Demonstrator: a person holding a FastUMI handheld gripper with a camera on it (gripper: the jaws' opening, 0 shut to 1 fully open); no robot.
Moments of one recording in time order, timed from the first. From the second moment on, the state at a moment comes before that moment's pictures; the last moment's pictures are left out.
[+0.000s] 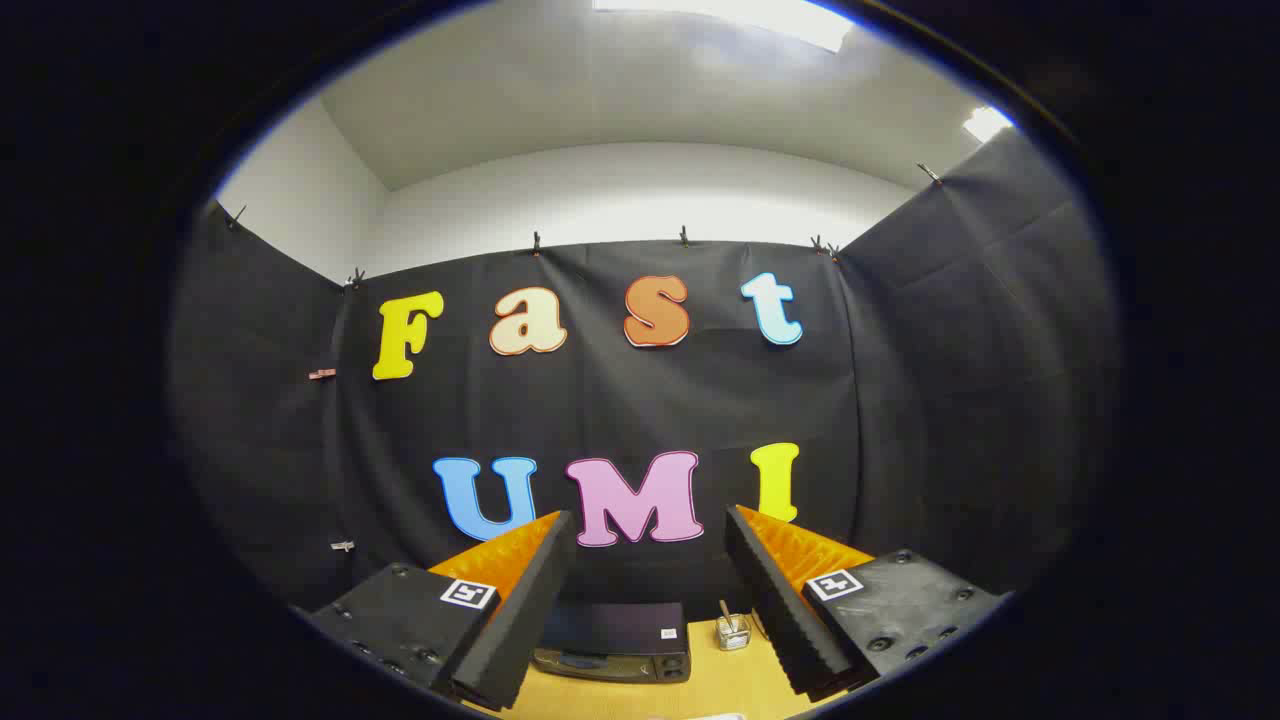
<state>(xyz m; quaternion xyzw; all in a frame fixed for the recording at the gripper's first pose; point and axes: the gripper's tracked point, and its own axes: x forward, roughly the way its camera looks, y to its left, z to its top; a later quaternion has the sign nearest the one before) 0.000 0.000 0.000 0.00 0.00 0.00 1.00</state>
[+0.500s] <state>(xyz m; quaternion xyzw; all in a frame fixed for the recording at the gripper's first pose) -0.005 0.001 0.002 -0.01 0.00 0.00 1.00</state>
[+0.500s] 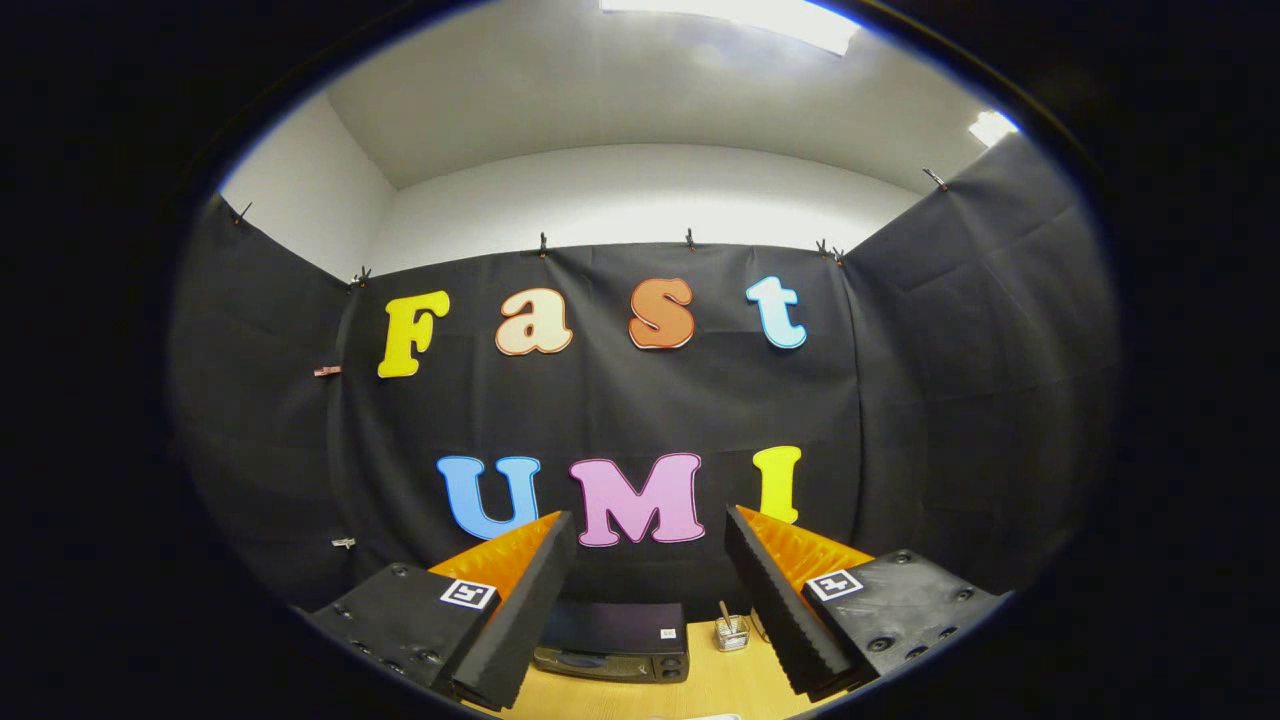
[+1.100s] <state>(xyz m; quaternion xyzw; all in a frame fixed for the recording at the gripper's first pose) 0.001 0.007 -0.013 -0.02 0.01 0.01 1.00</state>
